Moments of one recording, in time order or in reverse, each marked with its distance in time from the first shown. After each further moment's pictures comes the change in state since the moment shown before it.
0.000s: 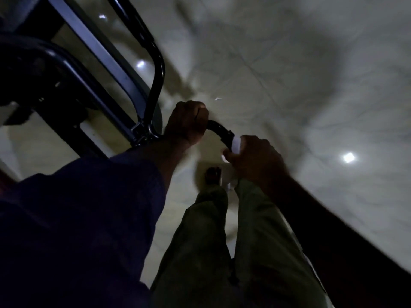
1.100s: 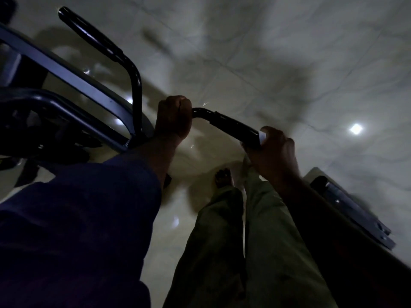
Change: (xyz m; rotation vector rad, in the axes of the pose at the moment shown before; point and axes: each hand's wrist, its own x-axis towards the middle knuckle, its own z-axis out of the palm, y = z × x) left_hand -0.017 0.012 -0.030 0.313 0.219 0.490; right_hand -0.058 0.032 0.051 0.307 0.580 0.269
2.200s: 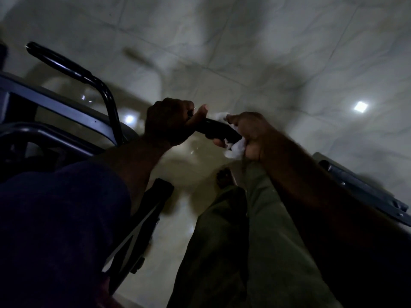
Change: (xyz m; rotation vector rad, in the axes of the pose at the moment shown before) left_hand 0.027 0.049 -0.027 -0.057 -0.153 0.024; right_hand 0.035 -0.014 -0.021 1.083 -0.609 0.563
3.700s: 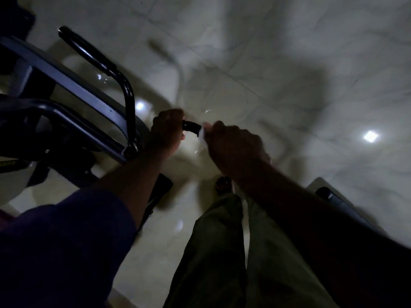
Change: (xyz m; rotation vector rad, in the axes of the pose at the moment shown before) left_hand -0.015 -0.034 0.029 -0.788 0.045 -0.831; right_hand 0.000 -0.003 0.054 -1.684 0.352 -0.847
